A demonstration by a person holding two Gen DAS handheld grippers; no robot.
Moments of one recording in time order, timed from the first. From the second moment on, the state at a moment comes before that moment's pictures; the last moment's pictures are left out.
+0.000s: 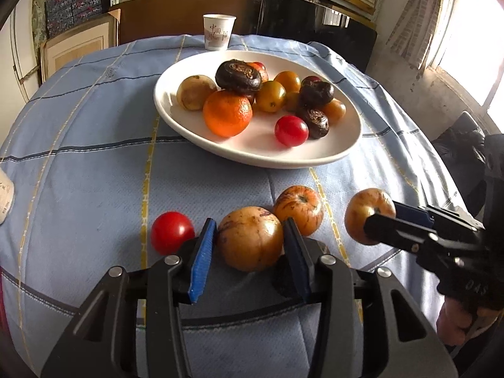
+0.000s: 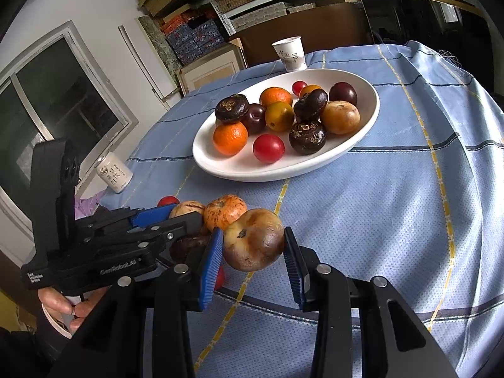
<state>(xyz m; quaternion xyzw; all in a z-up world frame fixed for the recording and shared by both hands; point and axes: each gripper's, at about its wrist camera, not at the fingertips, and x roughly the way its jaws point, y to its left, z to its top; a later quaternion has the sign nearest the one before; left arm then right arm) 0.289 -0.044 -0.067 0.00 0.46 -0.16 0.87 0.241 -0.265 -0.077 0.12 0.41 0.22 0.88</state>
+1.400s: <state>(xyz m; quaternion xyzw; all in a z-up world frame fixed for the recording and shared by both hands) 0.422 -0.055 0.020 0.02 0.39 -0.15 0.91 0.329 -0.253 -0.043 0.09 0.34 0.19 0.92</state>
